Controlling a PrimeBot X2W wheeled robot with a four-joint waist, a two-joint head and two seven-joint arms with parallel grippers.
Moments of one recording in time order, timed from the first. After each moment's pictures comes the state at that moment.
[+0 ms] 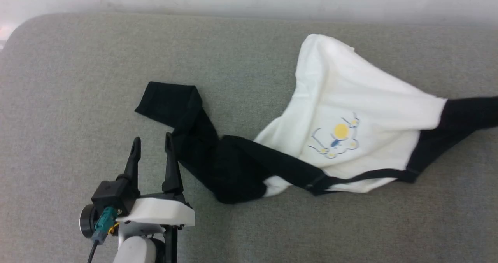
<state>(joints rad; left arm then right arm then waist) -0.08 0.05 -0.11 0.06 -0.26 0.15 -0.26 -0.28 -0.31 -0.30 0.14 -0.08 0.13 0.45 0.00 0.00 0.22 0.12</state>
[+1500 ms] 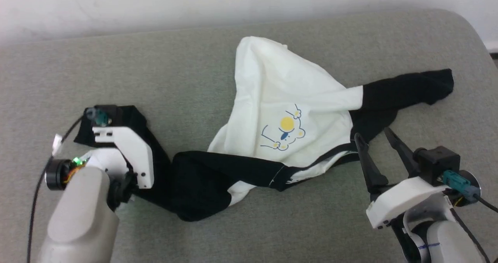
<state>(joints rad) -0.46 0.27 -0.15 0.45 -0.29 0.07 0.55 -0.09 -0.05 0.06 0.02 0.14 0.13 0.05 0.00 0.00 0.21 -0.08</state>
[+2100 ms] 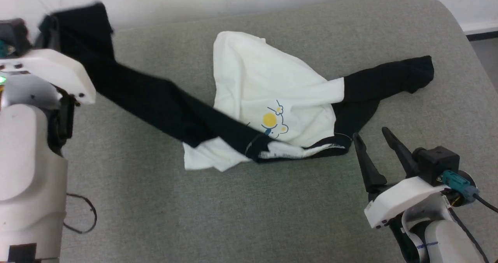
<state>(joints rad) -0.68 0.38 -0.05 0.36 -0.26 0.10 0.16 -0.10 -0.05 0.06 0.04 0.17 0.13 0.03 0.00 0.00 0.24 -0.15</state>
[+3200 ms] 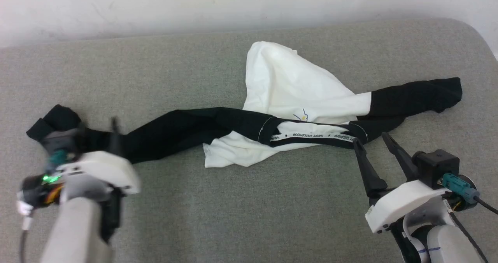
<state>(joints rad) -0.29 0.29 -0.04 0.28 -0.31 0.18 0.03 -0.08 -0.05 0.06 0.01 0.17 0.13 0.07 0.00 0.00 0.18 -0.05</state>
